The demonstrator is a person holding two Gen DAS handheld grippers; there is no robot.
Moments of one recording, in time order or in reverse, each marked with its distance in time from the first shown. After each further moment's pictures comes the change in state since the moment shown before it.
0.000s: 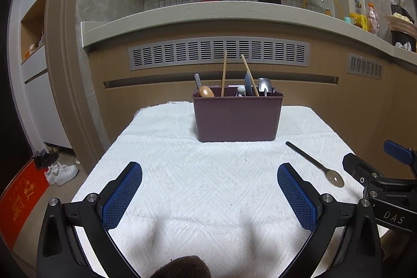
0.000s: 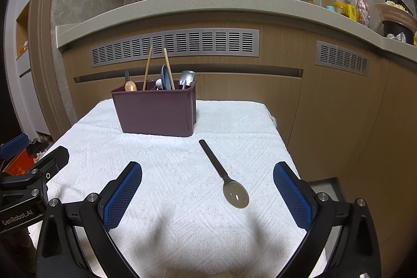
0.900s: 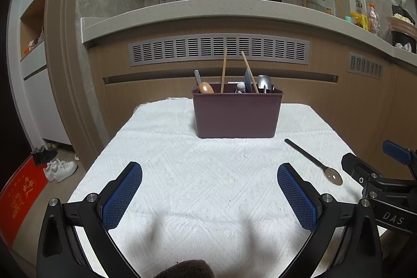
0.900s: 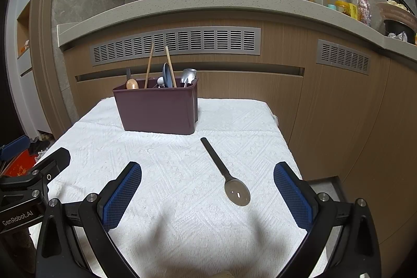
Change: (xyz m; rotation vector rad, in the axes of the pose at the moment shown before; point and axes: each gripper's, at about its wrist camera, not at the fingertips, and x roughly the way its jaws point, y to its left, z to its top) left arm 0.000 0.004 -0.004 -0.003 0.012 -0.011; right arm 0.000 0.002 -0.001 -0.001 0.009 0.003
